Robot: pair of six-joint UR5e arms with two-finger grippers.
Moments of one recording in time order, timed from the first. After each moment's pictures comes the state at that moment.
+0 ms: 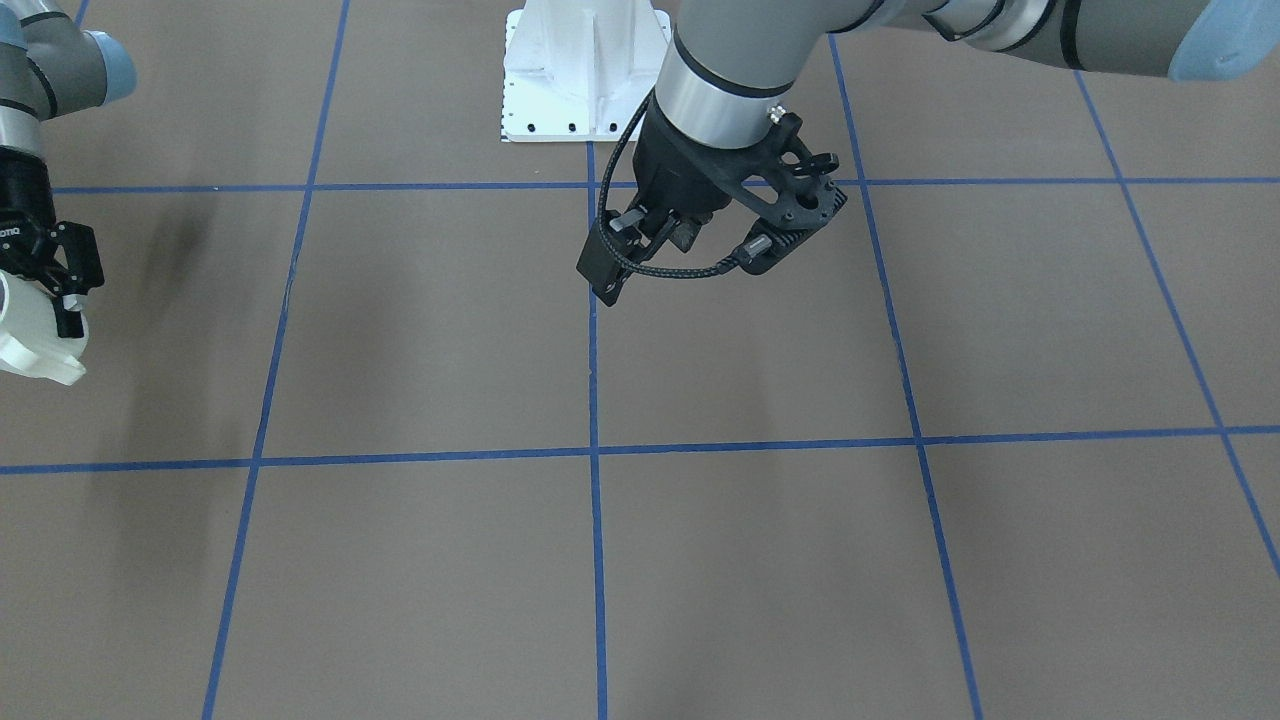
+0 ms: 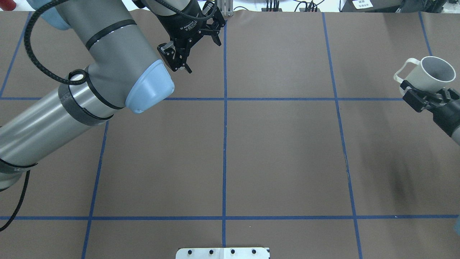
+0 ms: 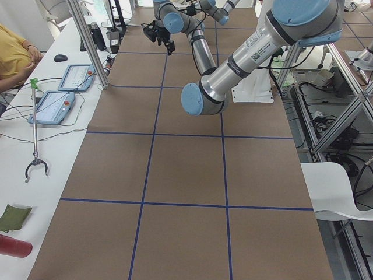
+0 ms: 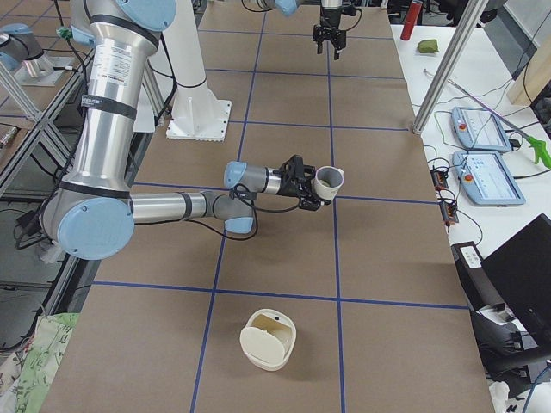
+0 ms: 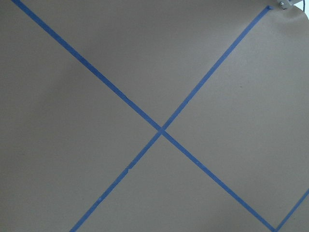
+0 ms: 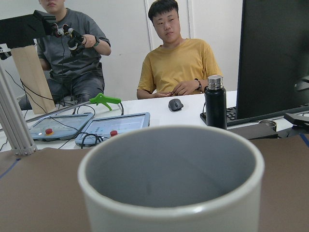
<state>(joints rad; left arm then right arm) -0.83 -2.54 -1.67 -1.38 -2.18 -1.79 0.70 -1.83 1.70 -0.05 1.08 1.04</state>
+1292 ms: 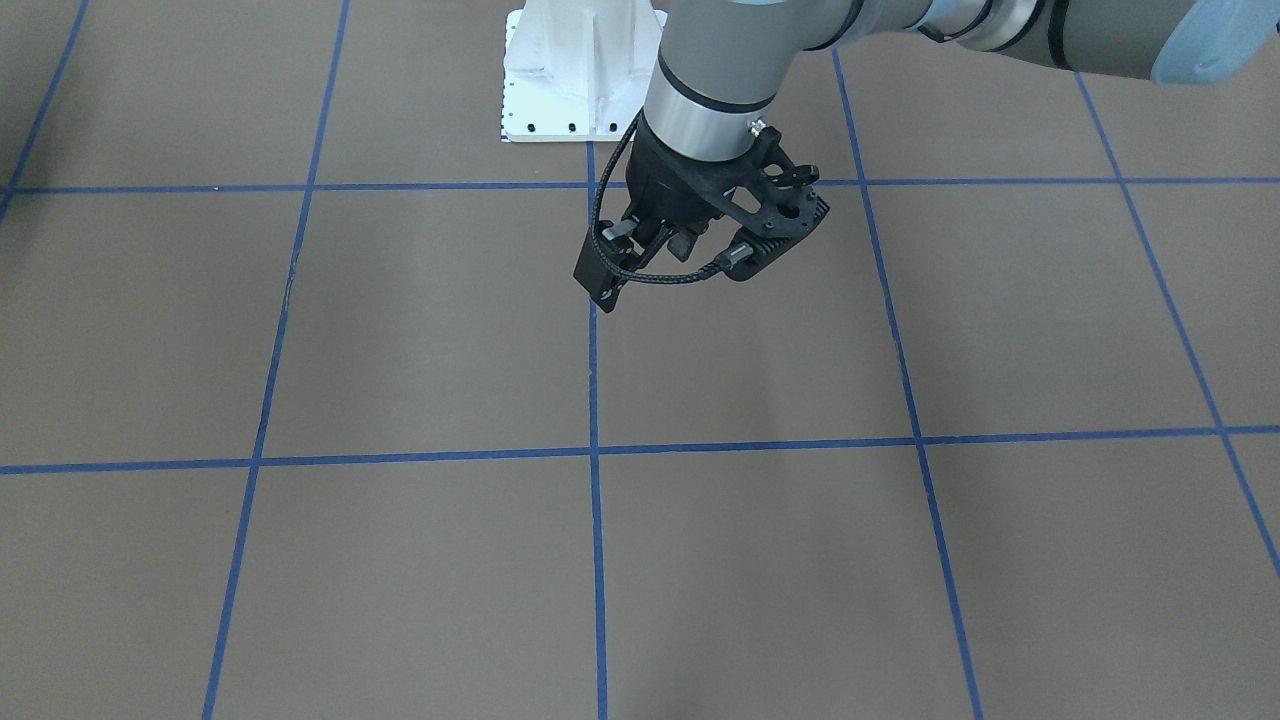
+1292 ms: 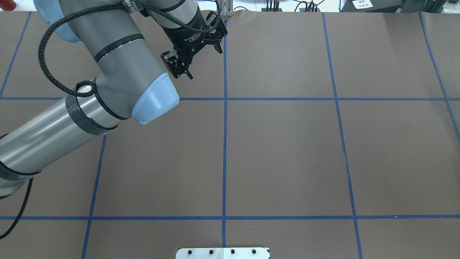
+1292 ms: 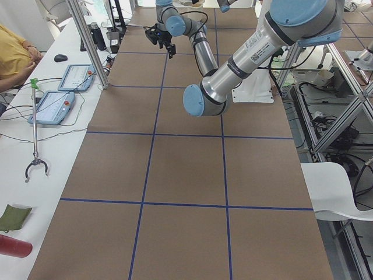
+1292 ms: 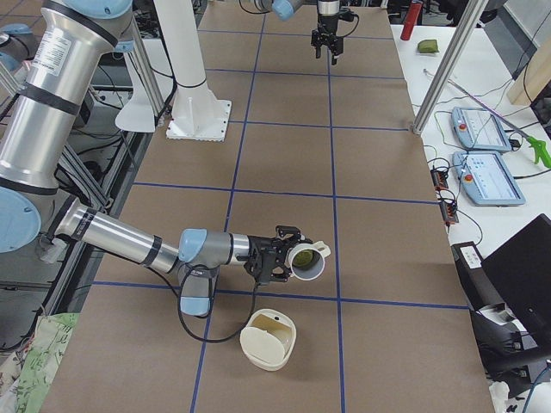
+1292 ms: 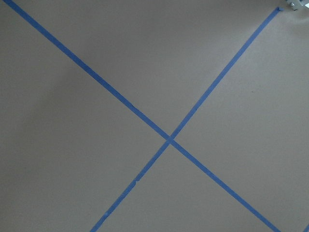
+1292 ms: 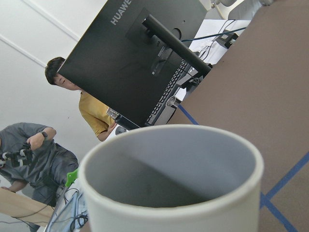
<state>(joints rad) -0.80 -2.53 -1.67 -1.38 -2.13 -1.78 1.14 -1.98 1.37 0.43 1.53 1.84</state>
